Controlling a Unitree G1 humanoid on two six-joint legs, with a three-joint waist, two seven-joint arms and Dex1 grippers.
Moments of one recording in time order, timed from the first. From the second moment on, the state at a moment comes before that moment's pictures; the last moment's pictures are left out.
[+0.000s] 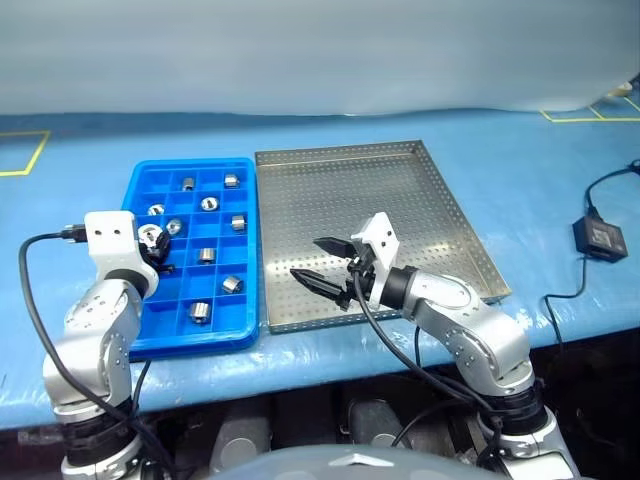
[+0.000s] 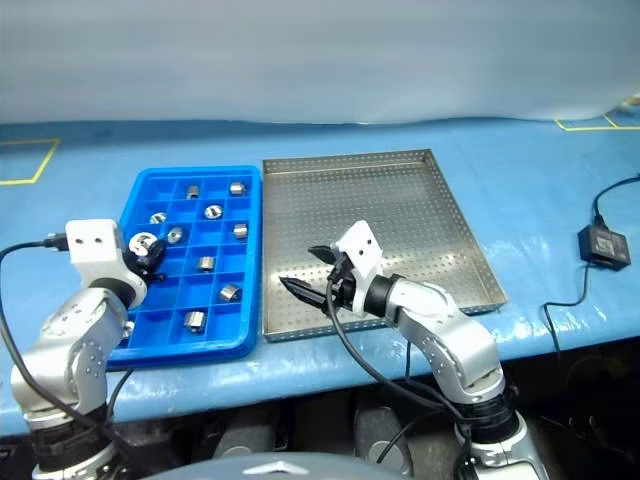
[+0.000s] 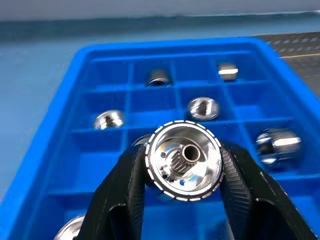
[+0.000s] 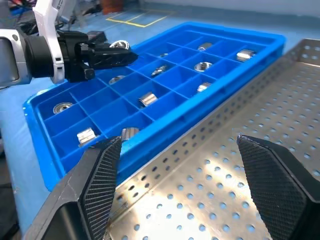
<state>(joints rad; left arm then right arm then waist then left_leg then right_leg) -0.08 0.27 0.39 -0.58 -0.22 0.99 -0.08 -0.23 -0.31 0.20 -0.51 0.46 0.77 0.58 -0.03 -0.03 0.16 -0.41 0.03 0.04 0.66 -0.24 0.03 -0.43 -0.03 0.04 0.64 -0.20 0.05</state>
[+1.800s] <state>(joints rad) -0.13 0.43 -0.09 -0.47 -0.26 0.70 -0.48 -0.25 -0.46 0.08 -0.35 0.40 0.70 0.61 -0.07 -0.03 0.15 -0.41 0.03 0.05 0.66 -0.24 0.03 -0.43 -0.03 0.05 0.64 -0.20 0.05</state>
